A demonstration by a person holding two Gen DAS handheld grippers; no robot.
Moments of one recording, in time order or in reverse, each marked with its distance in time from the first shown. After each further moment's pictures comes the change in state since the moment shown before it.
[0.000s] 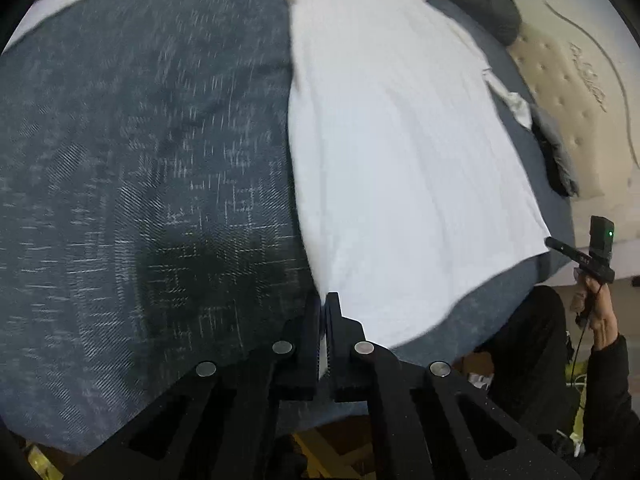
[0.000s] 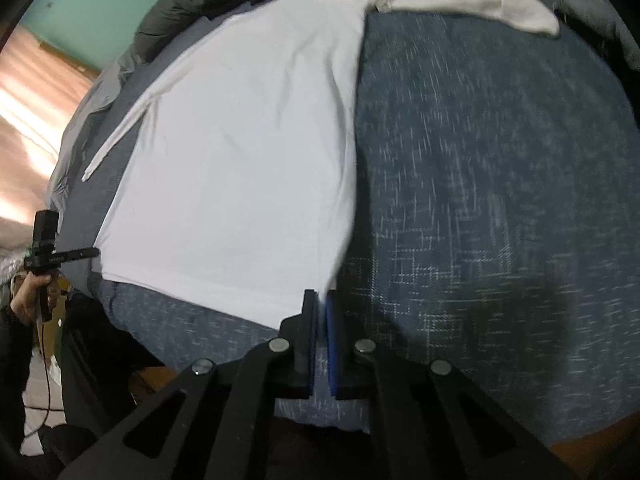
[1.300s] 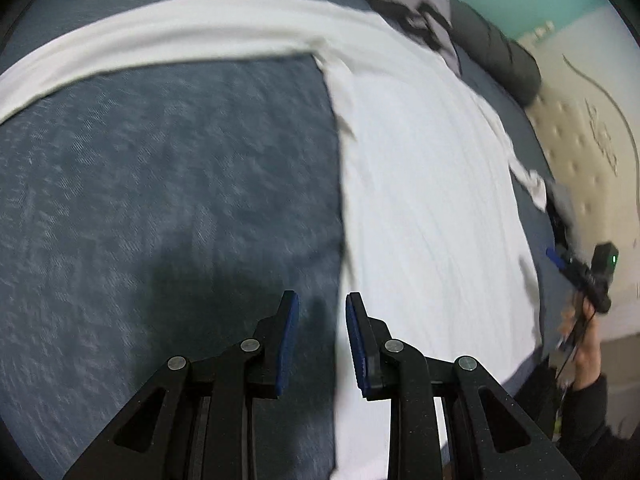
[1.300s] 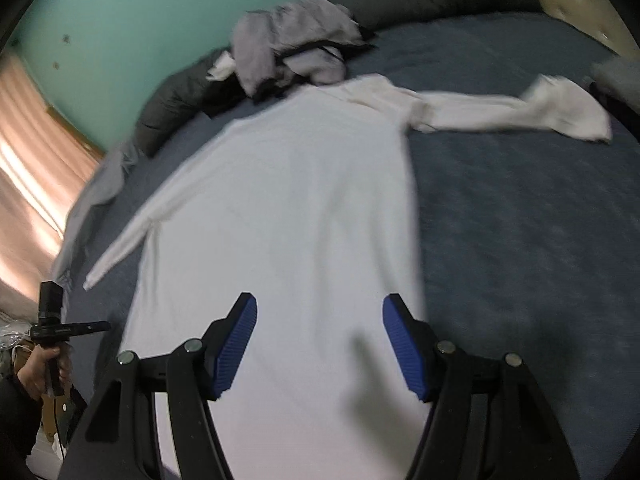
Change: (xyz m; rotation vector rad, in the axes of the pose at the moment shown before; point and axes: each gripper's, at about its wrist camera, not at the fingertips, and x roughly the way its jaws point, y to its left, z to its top) left arm 0.012 0.040 0.116 -0.081 -0.118 0.013; right arm 0.027 -0.010 0.130 0.108 -0.275 0.013
